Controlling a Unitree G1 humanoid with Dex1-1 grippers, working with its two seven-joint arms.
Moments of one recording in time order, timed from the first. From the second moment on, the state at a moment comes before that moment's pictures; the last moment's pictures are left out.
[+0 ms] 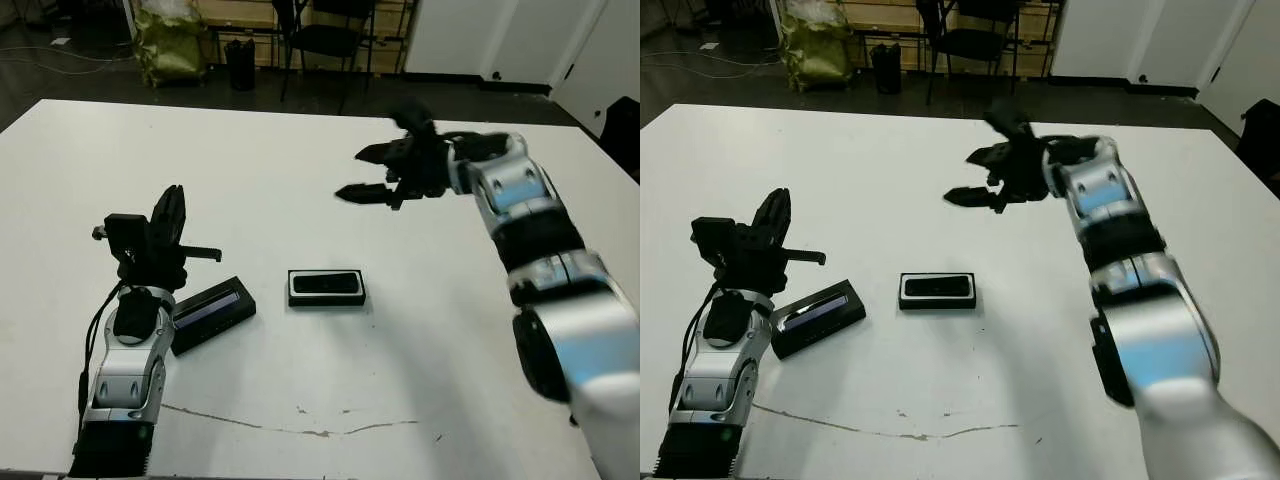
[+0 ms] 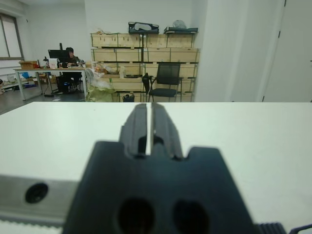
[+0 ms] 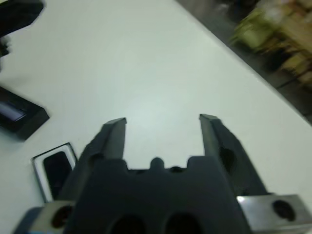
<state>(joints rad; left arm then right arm) -0.15 0.18 0.10 0.01 -0.09 -0.07 -0.05 -0.88 -0.34 0.08 0.67 -0.03 0.25 0.95</state>
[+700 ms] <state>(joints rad) -0.15 0.18 0.09 0.02 -0.09 -0.07 -0.05 -0.50 -0.36 0.11 0.30 0.10 0.20 0.88</state>
